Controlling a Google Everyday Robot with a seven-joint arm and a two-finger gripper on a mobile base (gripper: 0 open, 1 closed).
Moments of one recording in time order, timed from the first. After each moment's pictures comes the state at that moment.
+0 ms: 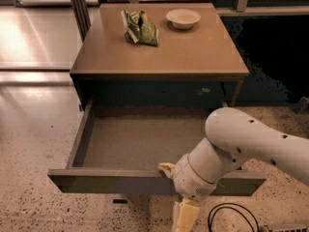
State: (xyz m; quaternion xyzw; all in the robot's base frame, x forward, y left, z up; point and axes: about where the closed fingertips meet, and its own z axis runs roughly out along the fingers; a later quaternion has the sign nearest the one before) arm 0.324 -0.028 0.681 -0.69 0.64 0.30 0.12
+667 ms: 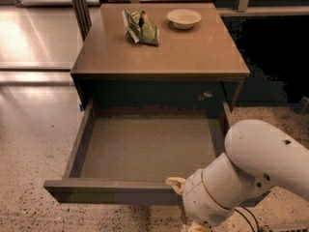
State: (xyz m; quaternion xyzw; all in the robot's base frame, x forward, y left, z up) arm 0.273 -0.039 0.718 -0.67 0.68 0.28 0.13
